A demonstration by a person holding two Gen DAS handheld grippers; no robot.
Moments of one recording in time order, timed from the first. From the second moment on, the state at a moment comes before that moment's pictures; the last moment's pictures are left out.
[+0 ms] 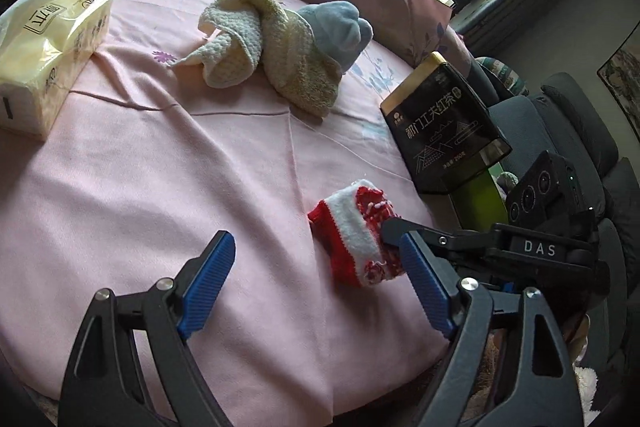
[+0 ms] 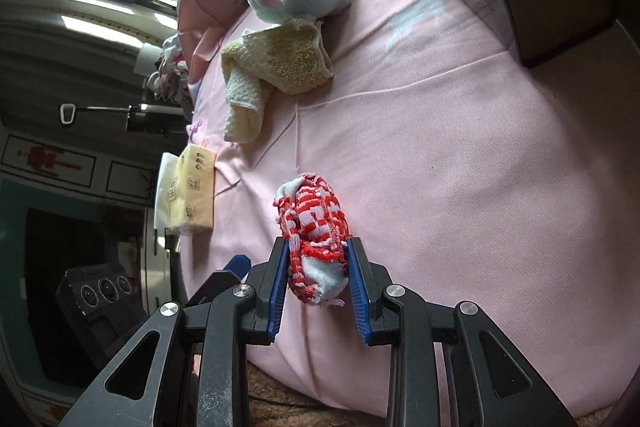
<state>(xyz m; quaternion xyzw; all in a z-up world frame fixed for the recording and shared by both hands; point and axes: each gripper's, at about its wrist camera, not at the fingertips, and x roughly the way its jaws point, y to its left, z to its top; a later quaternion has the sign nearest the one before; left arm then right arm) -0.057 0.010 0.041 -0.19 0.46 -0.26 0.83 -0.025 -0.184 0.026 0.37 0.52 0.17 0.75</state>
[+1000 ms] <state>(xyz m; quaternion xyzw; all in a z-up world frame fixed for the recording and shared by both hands) -0.020 -0.212 0.164 -0.02 0.33 -0.45 0.83 -0.051 -0.349 0.145 0.42 0.27 0.10 0.86</state>
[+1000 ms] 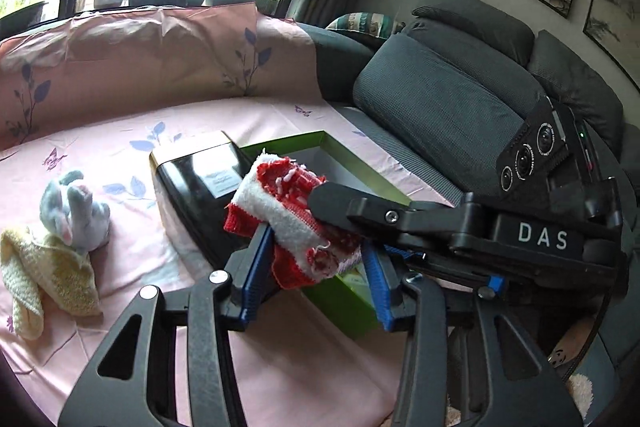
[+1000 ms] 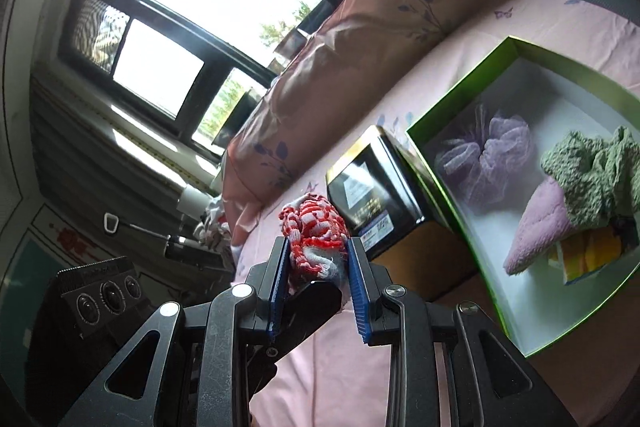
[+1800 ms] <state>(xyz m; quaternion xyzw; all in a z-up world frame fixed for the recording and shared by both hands) -0.007 -0.287 0.162 0.03 0.33 -0.45 0.83 -0.043 -0.438 0.097 0.48 0.23 -0.05 0.85</state>
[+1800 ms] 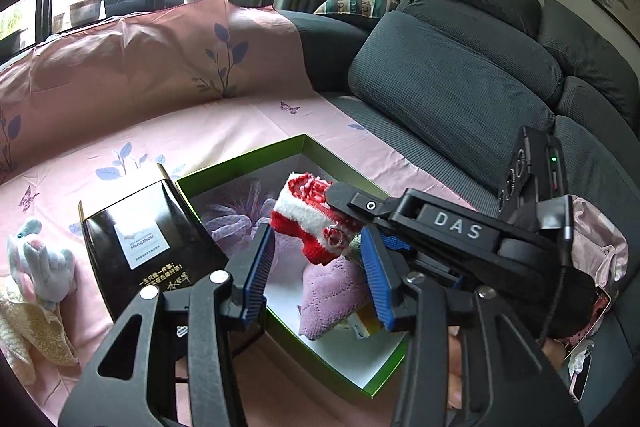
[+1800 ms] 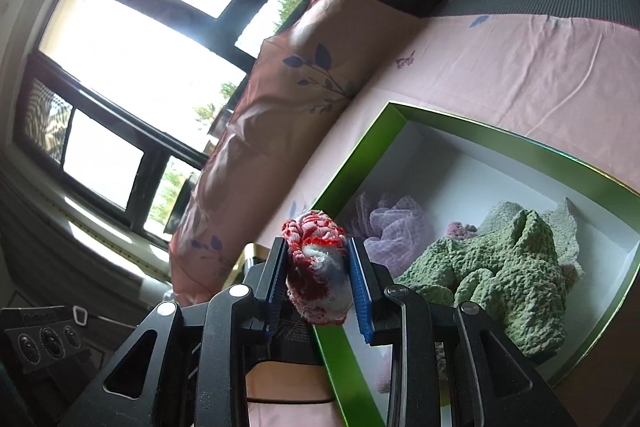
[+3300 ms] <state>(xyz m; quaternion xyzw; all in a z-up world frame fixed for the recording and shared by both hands) 0.061 0.056 0.069 -0.14 0.44 -0.04 0.89 0.073 -0.151 0.123 0.22 0.38 0.10 0.89</state>
